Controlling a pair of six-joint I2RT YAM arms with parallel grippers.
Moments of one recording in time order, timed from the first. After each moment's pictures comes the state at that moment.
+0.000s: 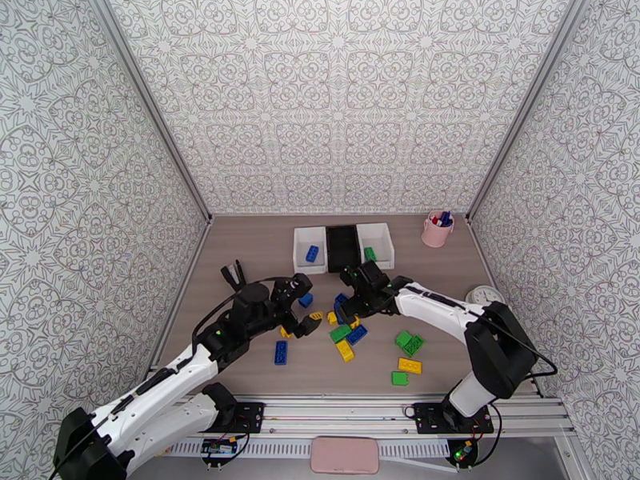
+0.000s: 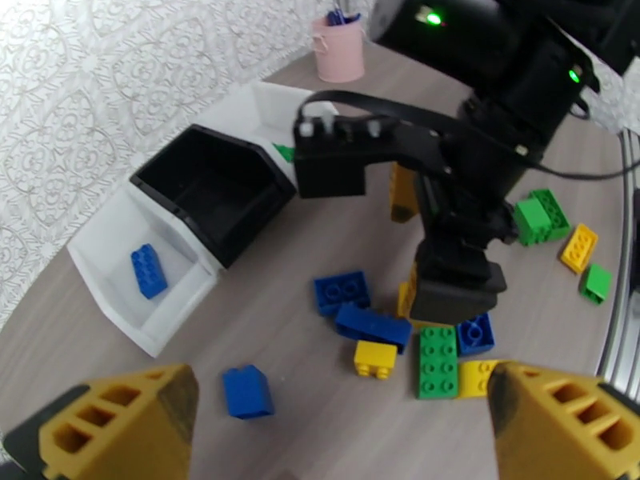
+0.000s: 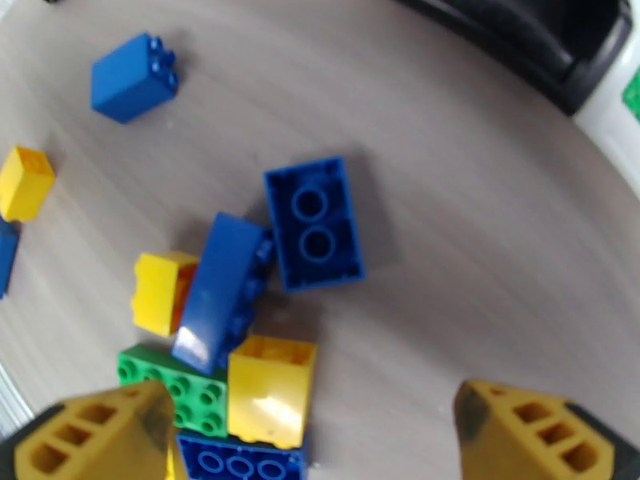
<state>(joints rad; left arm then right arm) -0.66 0.92 0.58 -0.11 0.24 0.20 0.69 1.66 1.06 -0.52 -0.05 0.09</state>
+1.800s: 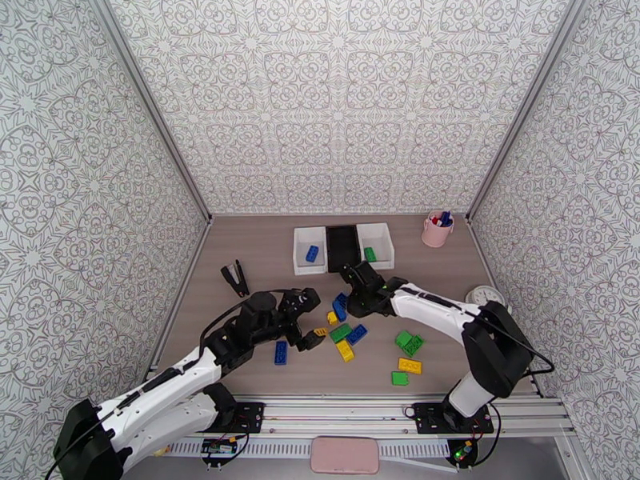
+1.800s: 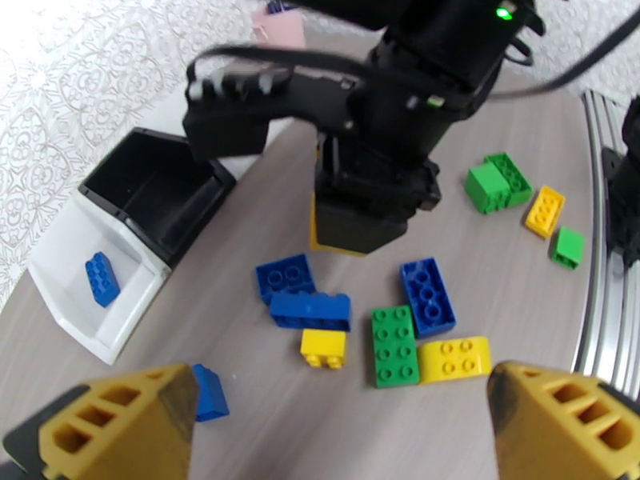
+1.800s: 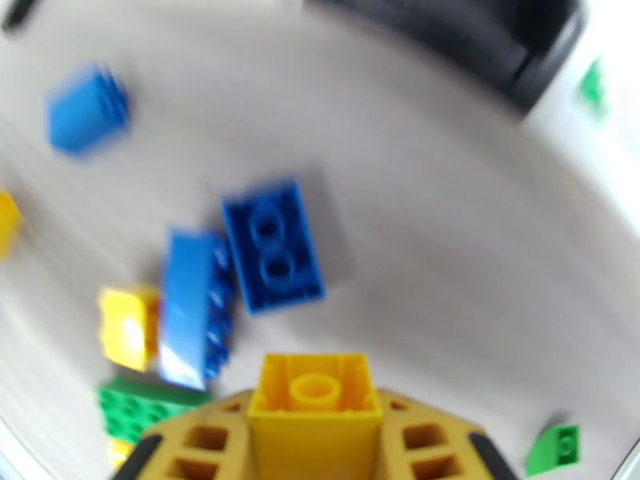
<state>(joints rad) -0.72 0.91 0.53 -0.04 0.24 0.19 0.71 1.58 1.06 -0.42 0.10 0.17</state>
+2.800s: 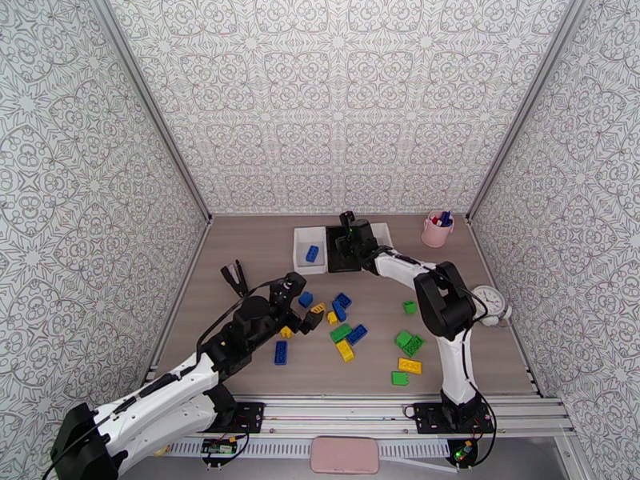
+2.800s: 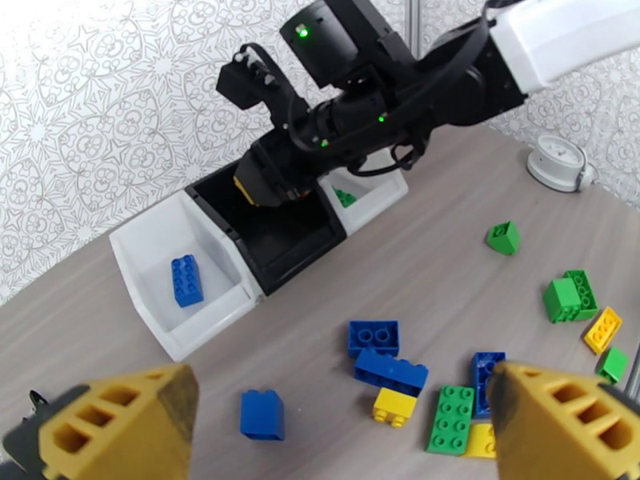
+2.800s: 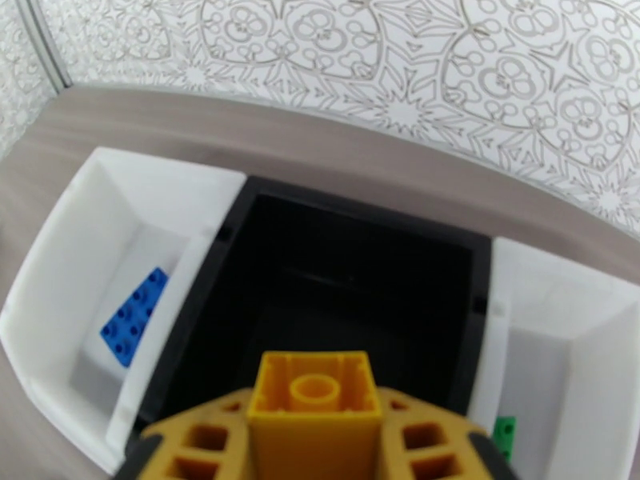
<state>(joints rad) -0.75 0.86 0.50 0.13 -0.07 0.01 0.50 2.13 1.54 0.04 0.07 0.10</state>
